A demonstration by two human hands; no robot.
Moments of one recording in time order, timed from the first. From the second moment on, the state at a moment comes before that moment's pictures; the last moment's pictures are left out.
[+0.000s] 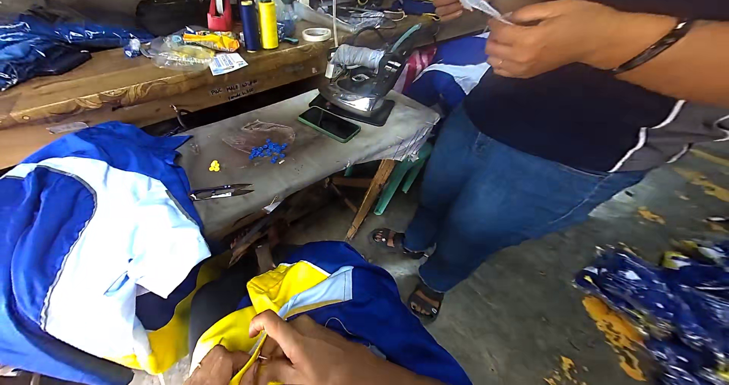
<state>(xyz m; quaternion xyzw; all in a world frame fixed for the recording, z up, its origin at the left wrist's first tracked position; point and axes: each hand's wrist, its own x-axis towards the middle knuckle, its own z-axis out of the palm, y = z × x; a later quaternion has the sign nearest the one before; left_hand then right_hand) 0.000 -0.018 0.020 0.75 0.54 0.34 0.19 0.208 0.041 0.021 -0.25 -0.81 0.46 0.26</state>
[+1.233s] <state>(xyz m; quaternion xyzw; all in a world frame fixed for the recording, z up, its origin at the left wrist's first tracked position) -0.016 -0.009 0.002 0.75 0.50 0.37 0.23 0.421 0.028 0.086 -0.35 -0.48 0.38 0.71</state>
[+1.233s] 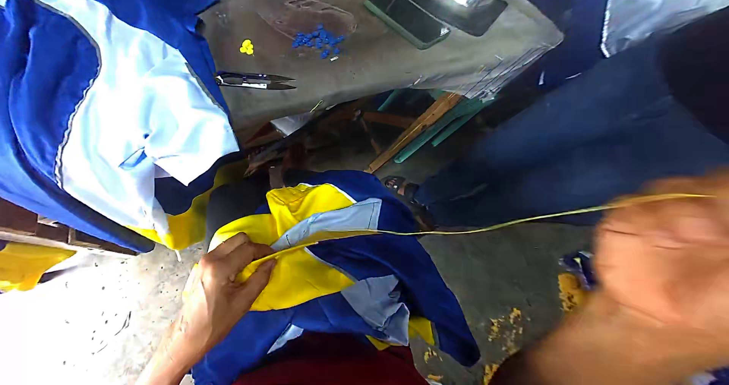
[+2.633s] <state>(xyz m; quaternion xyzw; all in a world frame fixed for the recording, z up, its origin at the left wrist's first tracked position) -0.020 -0.024 0.013 0.79 0.41 0.38 0.24 0.219 0.074 0.027 -0.07 -0.92 0.32 0.23</state>
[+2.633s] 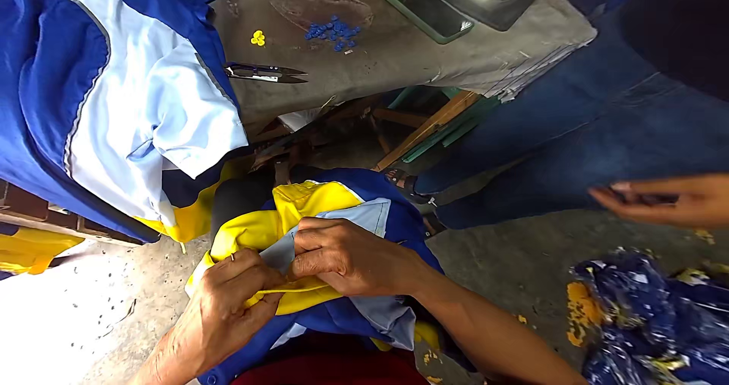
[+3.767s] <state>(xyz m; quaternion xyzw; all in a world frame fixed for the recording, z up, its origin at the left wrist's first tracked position) -0.011 -0.007 0.011 0.62 0.58 0.34 0.41 0.435 0.011 0.089 -0.28 -0.48 0.38 0.74</state>
